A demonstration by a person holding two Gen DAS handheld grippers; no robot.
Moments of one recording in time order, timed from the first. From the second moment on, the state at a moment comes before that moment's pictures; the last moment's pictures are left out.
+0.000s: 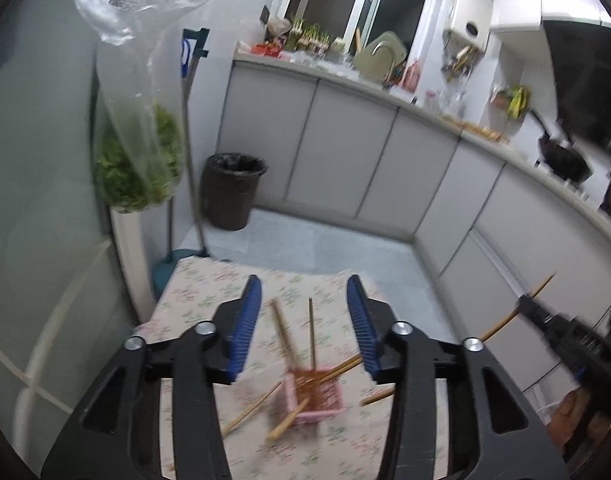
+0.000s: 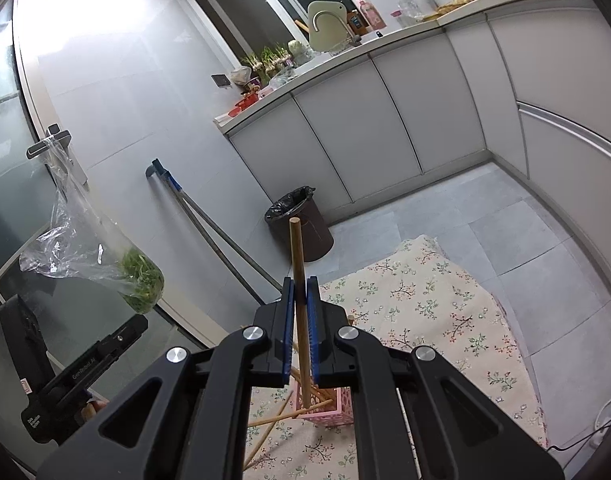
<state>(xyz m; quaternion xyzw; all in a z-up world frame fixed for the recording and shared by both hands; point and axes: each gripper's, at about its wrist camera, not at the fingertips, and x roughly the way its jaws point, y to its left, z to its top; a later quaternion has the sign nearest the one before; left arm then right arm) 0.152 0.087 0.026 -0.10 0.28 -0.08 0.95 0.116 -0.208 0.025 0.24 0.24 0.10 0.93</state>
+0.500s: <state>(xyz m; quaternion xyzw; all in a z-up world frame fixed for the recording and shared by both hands) 0.182 0.168 -0.202 -0.11 0.62 0.04 0.78 0.107 -0.213 0.027 0.27 0.25 0.13 0.92</state>
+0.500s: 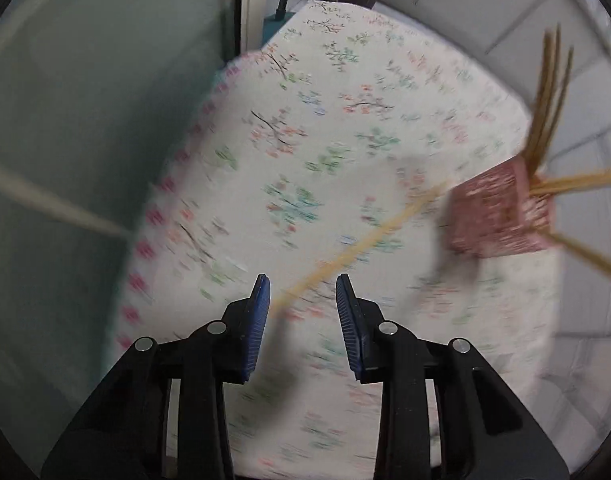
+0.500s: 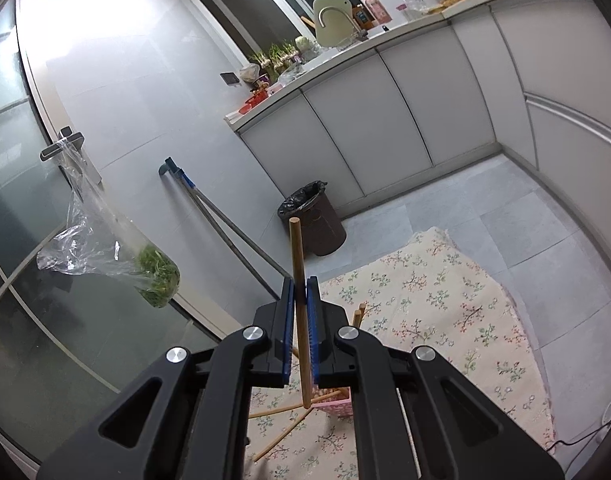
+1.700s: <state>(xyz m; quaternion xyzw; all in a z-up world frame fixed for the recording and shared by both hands) 0.106 0.146 -0.051 -0.01 0.42 0.00 0.91 0.092 -0.232 0.029 0.29 0.25 0.15 0.91</state>
